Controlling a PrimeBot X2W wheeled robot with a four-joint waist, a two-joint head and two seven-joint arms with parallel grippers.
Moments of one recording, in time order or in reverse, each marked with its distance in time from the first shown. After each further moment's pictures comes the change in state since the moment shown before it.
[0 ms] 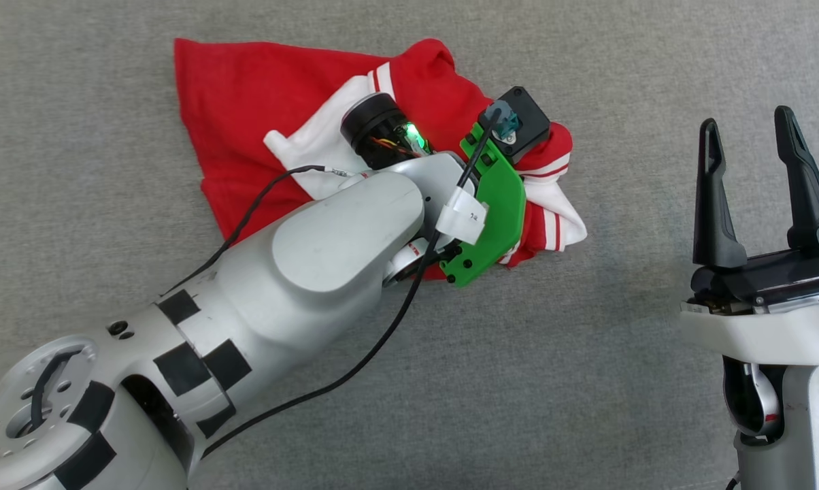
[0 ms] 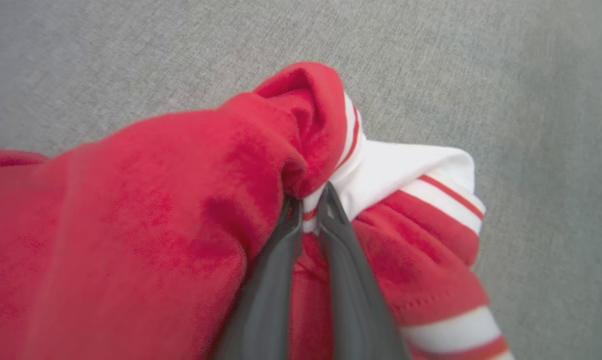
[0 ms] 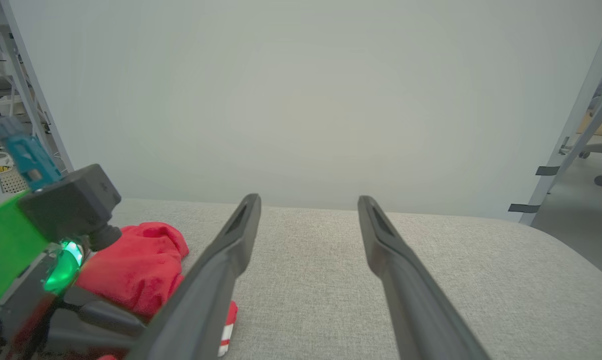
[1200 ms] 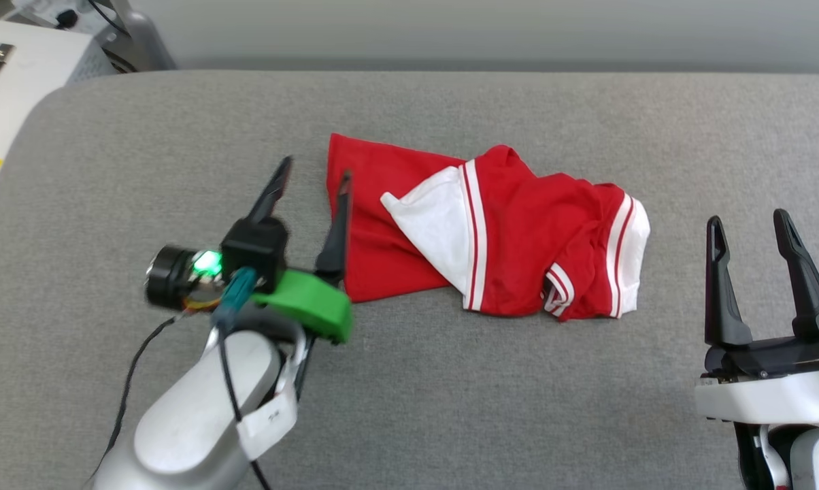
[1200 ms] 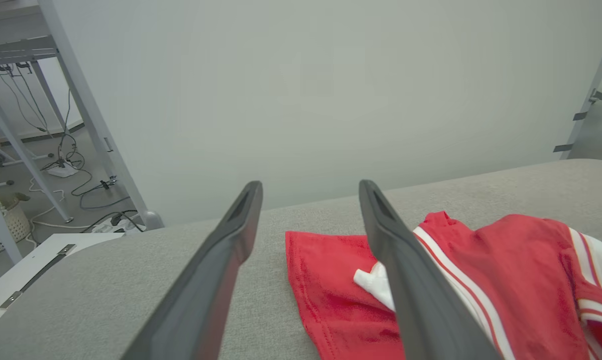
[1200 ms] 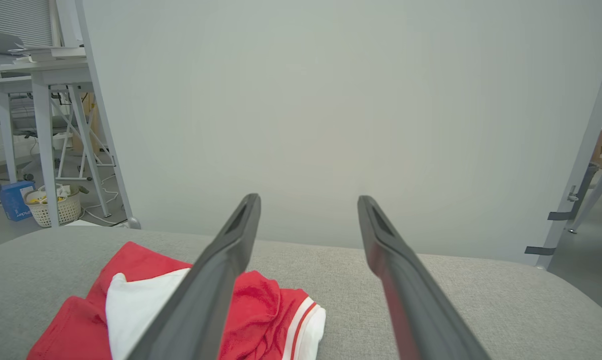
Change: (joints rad) left arm 0.627 0.212 0.514 -0.371 0.288 0.475 -0.625; right arm 0.188 -0.008 -0.060 0.032 -0.013 0.000 0.000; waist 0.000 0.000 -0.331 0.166
